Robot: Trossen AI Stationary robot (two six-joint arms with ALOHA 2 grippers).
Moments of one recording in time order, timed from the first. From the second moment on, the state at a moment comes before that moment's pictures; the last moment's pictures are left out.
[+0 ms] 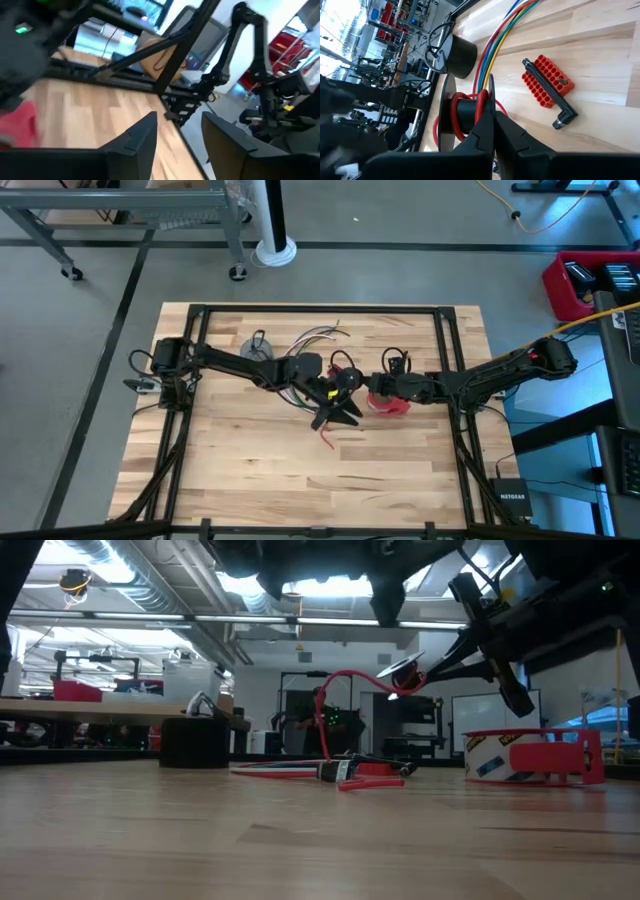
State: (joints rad) left arm 0.01 1.88 1.25 0.48 0.54 -0.39; right arm 0.12 1.18 0.39 0.35 0.48 1.36
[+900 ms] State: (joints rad) left arm 0.00 1.57 1.08 -0.50 -0.01 -0.06; right arm 0.12 1.01 0.39 0.20 0.34 1.27
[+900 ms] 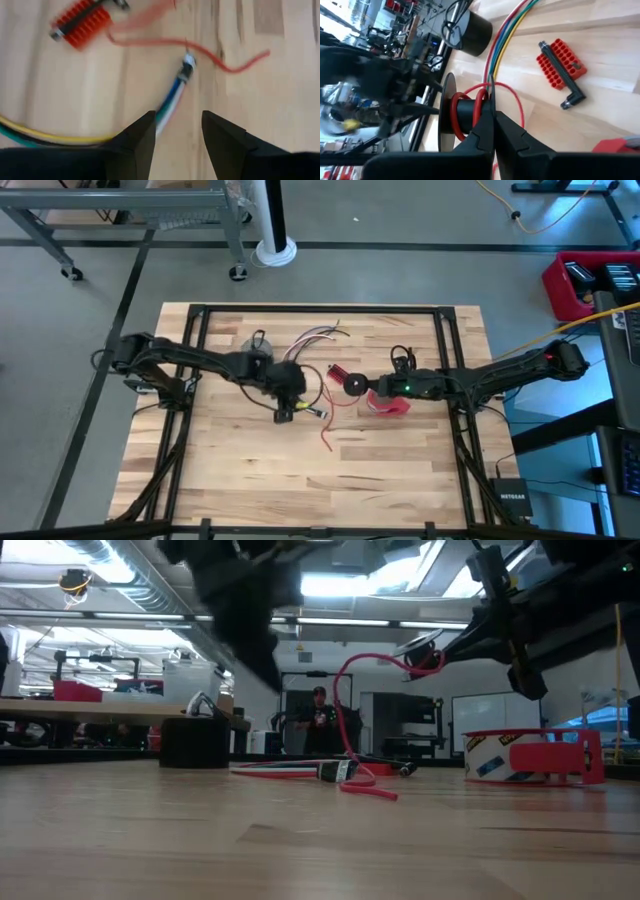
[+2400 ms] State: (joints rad) left arm -0.02 1.77 0.61 0.79 -0.34 -0.14; right arm 0.12 1.02 0.39 0.35 0.41 1.24
